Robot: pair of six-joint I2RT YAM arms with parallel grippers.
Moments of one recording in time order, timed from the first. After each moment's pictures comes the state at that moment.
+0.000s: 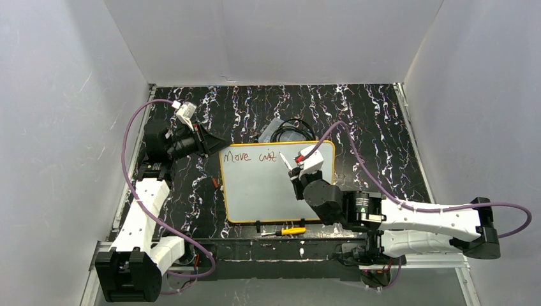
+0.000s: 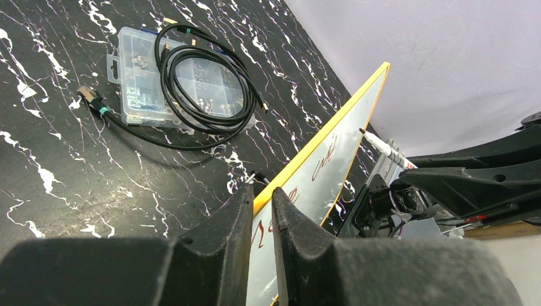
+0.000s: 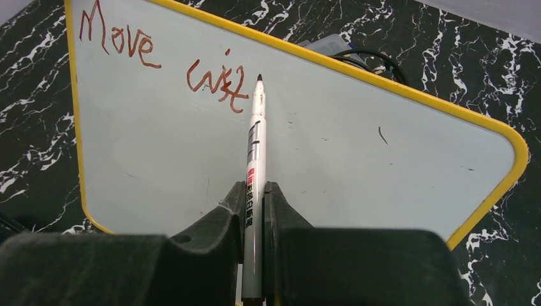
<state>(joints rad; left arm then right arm) -0.01 1.00 0.79 -0.09 0.94 -0.40 1.43 0.98 0.88 -0.29 0.87 0.32</state>
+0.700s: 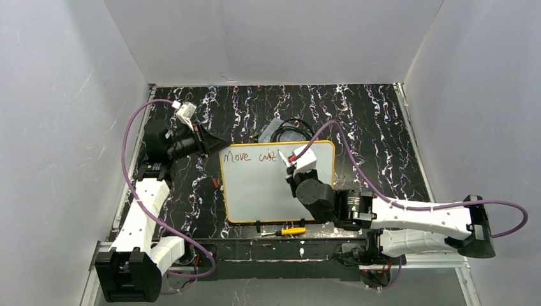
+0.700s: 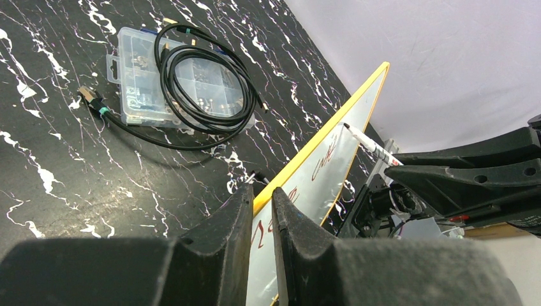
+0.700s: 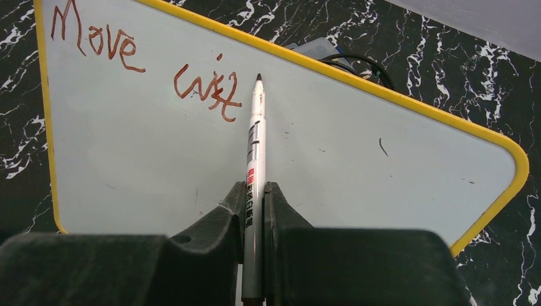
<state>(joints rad) -0.01 1.00 0.79 -0.09 0.94 -0.40 1.42 1.06 0.88 -0.23 0.90 0.26</state>
